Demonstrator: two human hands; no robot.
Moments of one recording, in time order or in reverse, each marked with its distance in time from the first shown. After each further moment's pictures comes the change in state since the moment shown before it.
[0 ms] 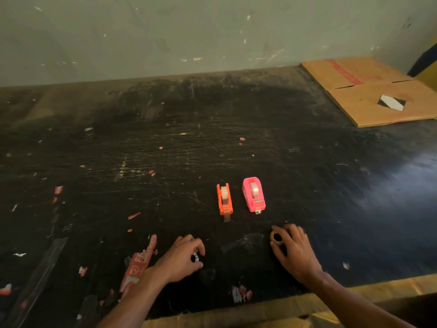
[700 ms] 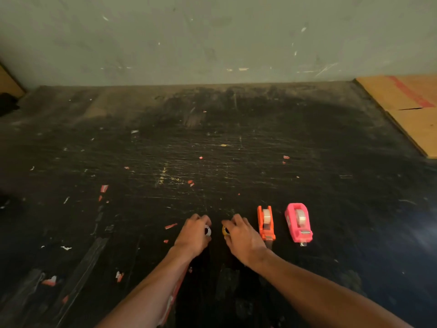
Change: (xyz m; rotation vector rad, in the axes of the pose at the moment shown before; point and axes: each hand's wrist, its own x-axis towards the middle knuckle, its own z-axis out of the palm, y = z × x) left_hand 0.047 -0.053 -0.070 -0.039 0.321 -0.285; right_hand 0.121 -0.213 0.022 -0.109 -0.200 -0.375
